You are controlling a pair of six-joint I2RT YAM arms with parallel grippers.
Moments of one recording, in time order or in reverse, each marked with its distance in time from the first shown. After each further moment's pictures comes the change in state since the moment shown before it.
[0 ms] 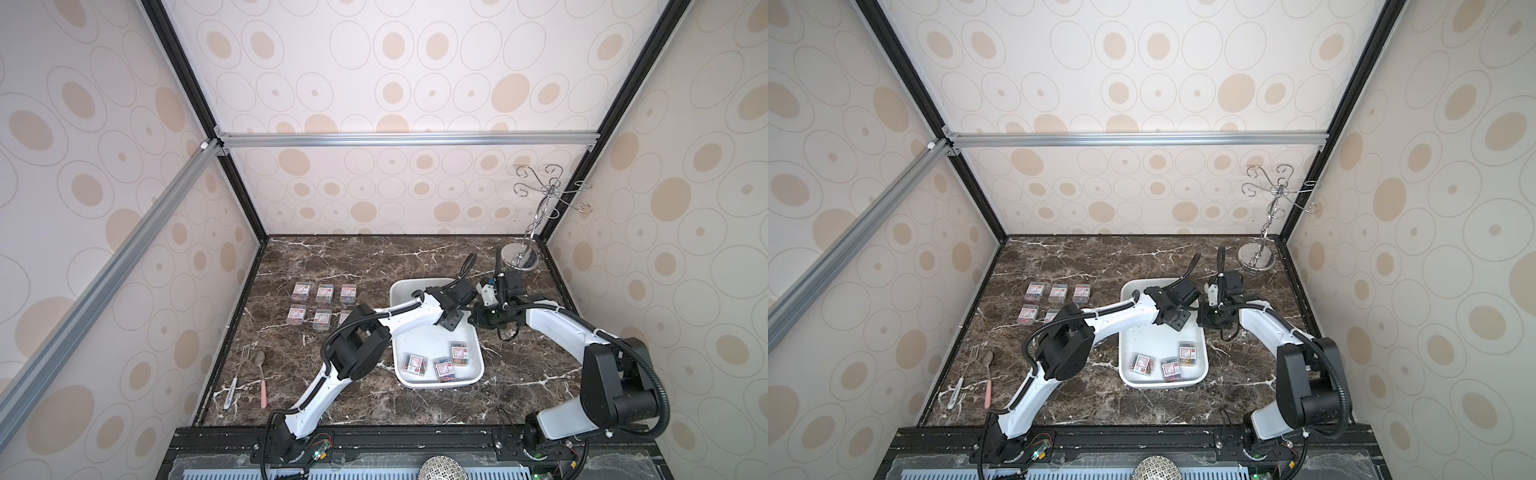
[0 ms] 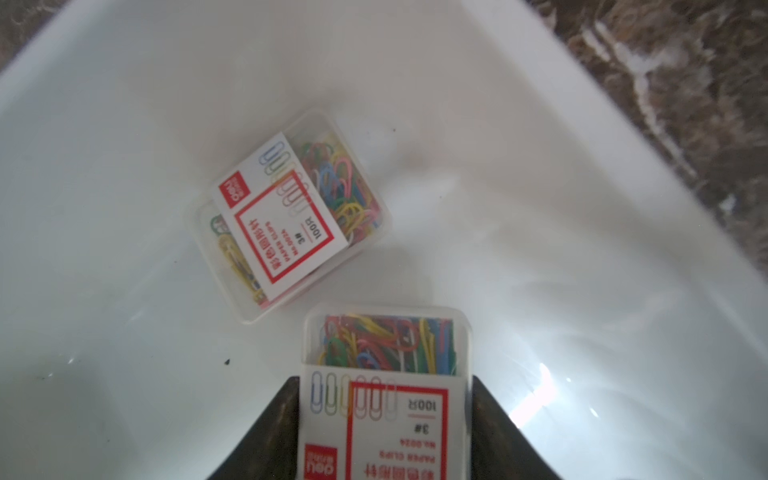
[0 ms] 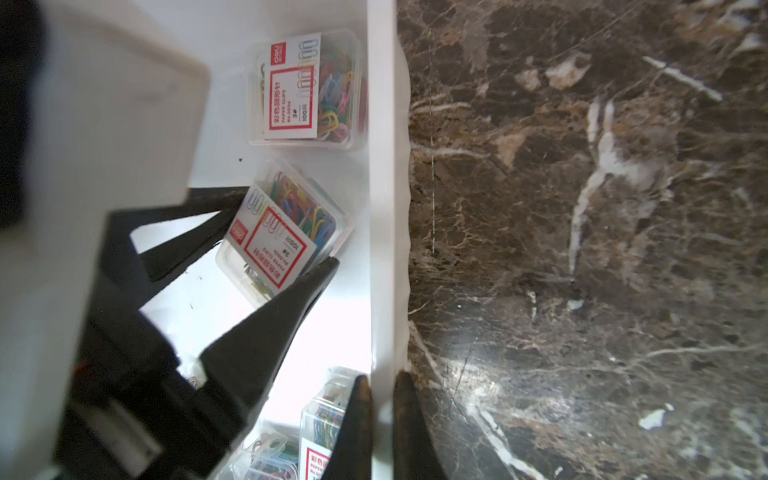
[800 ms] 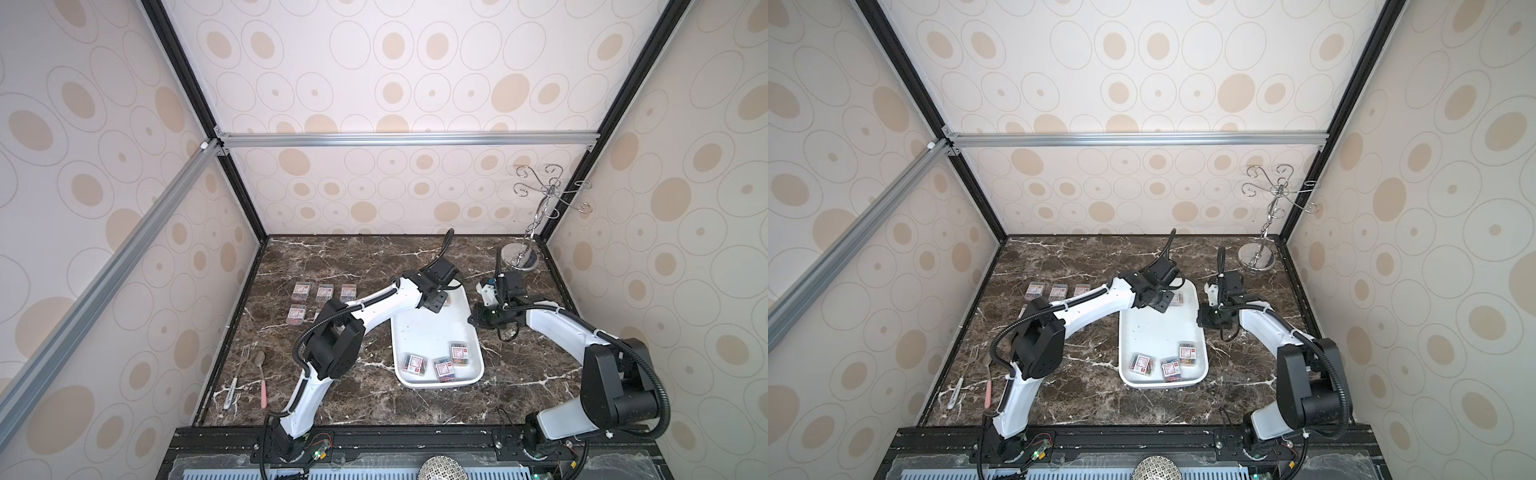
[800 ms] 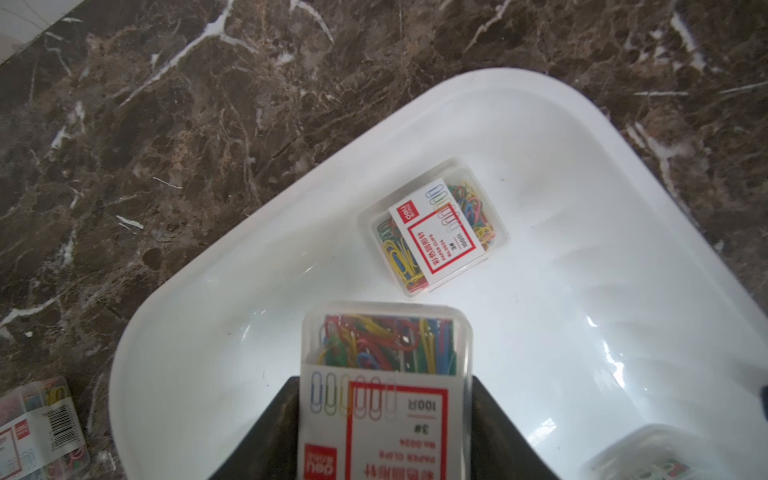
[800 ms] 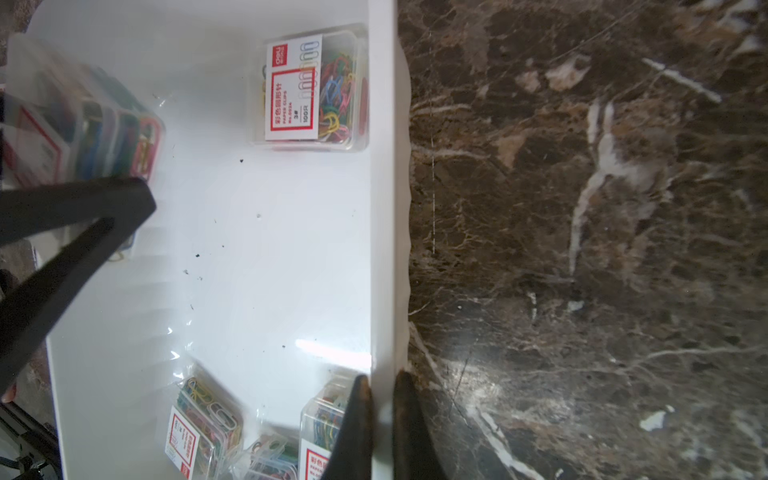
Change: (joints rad) left arm 0.114 -0.165 -0.077 -0.013 0.011 0.045; right arm 0.000 -0.005 -0.008 0.011 0.000 0.000
